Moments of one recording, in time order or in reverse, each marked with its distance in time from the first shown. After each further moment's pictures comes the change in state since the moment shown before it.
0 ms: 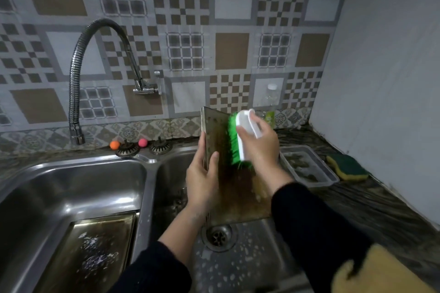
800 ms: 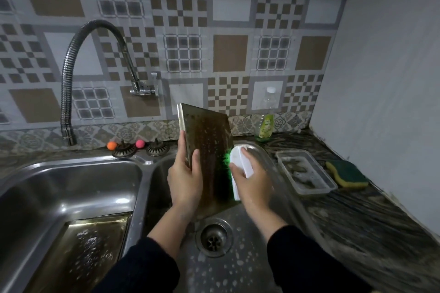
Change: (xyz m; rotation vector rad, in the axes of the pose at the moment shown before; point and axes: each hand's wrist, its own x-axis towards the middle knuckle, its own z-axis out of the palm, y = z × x) left_hand 0.010 0.000 -0.003 0.306 0.201 0.034; right_hand -0.044 0.046 -0.008 -0.158 -0.090 0.010
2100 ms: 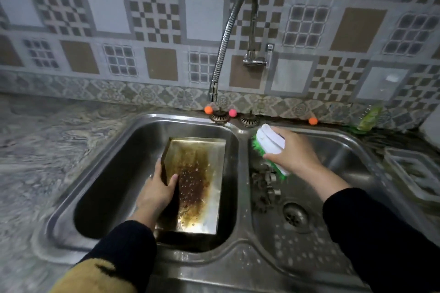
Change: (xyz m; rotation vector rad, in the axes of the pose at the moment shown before) left_hand -0.013 -0.192 -0.285 0.639 -0.204 -0.674; right_hand -0.038 -0.095 0.120 -0.514 -0.466 -0.256
